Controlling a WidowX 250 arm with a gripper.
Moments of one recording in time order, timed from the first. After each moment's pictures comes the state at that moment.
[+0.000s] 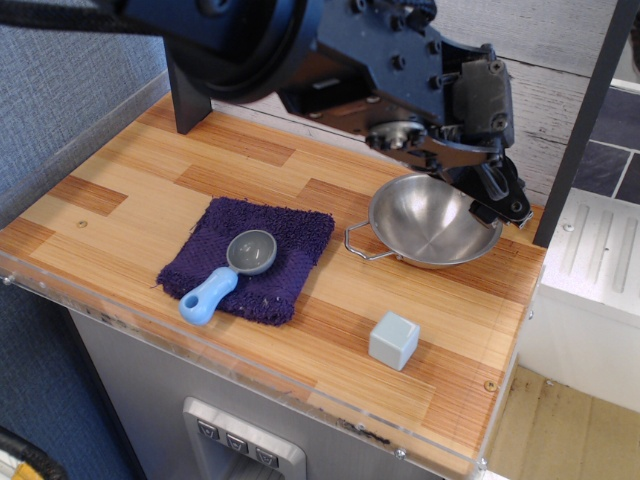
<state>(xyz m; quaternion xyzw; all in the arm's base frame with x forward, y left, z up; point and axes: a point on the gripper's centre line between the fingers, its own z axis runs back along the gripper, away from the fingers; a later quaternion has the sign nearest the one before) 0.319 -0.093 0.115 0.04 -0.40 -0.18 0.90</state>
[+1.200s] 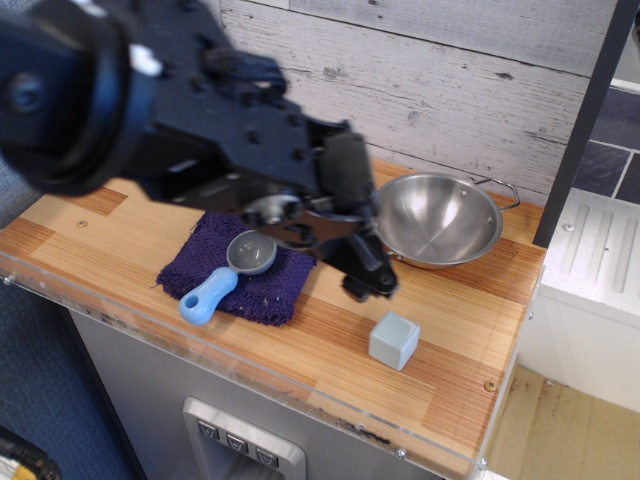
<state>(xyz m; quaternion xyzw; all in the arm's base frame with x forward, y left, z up) 0.254 -0.034 0.081 0.08 -0.31 -0.10 0.94</state>
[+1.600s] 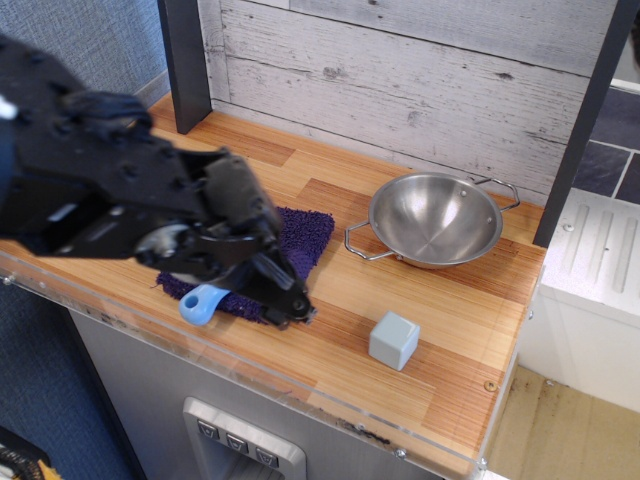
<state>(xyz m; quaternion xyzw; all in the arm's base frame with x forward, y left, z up) 0.224 0.005 0.065 0.08 -0.30 -0.05 0.95</state>
